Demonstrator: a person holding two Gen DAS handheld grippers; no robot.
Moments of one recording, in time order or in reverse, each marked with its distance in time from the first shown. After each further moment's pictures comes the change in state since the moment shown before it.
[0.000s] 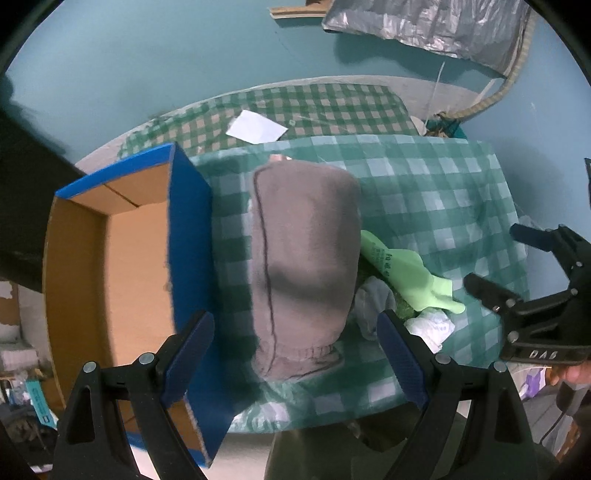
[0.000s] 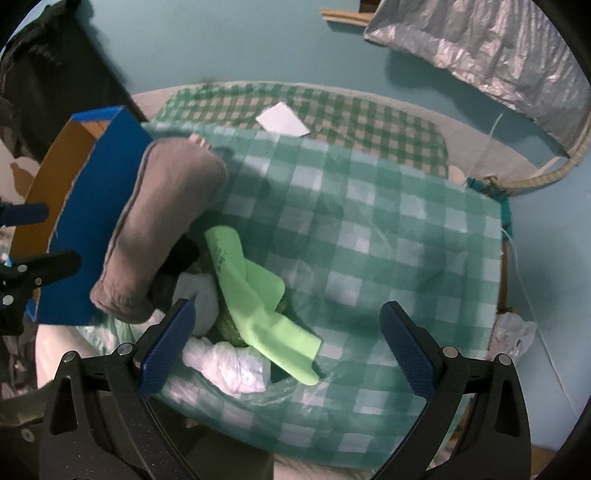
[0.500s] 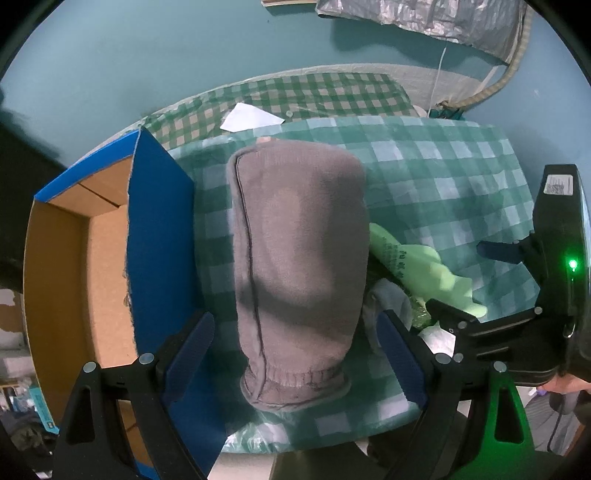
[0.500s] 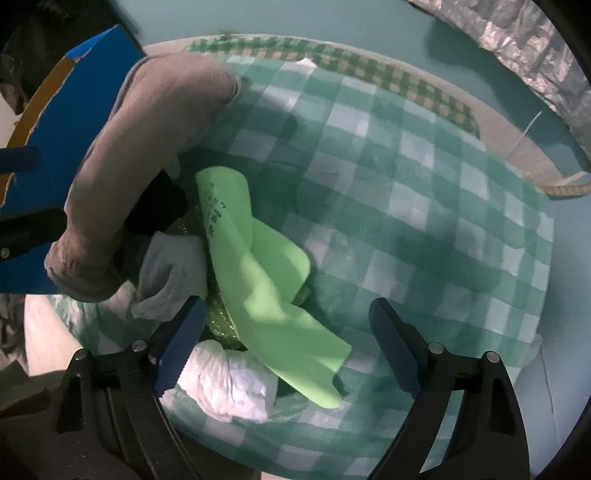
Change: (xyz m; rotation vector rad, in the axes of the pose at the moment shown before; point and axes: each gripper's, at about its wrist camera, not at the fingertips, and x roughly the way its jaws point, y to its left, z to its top) left arm 0.042 -0.010 0.001 0.027 0.011 0.020; right arm 0.076 0.013 -0.010 -0.093 0.130 0.026
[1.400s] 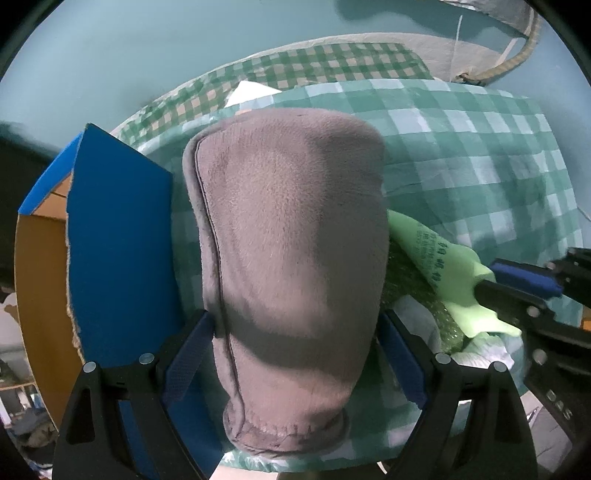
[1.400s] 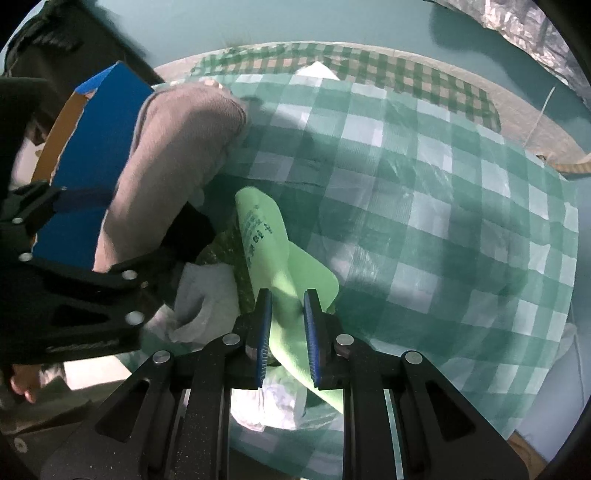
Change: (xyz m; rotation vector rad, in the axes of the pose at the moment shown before) left arm 0.056 -0.020 0.020 0.024 0.095 0.101; right arm -0.004 -0.010 0.020 0.078 -0.020 0.143
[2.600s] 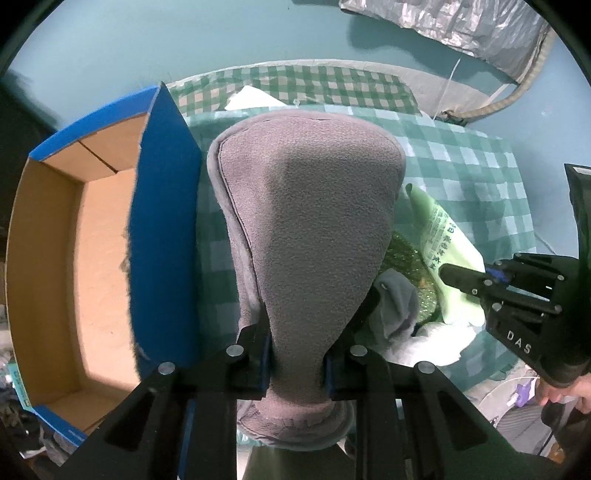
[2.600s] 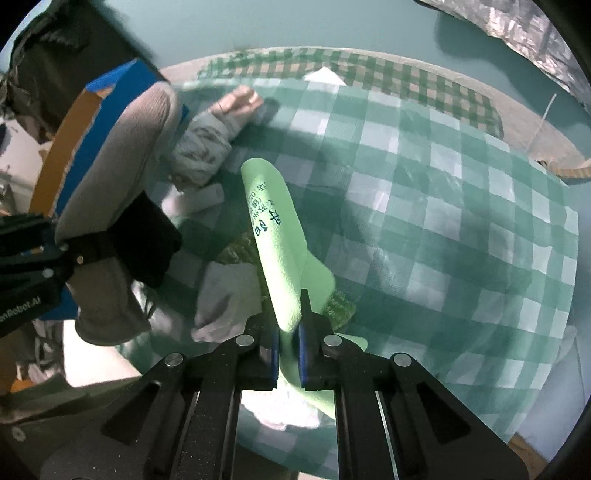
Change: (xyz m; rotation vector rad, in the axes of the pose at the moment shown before) left arm -0.042 0.040 -0.038 -0.117 -0.058 -0.169; right arm -0.003 0.010 -0.003 -0.010 -0.028 0.007
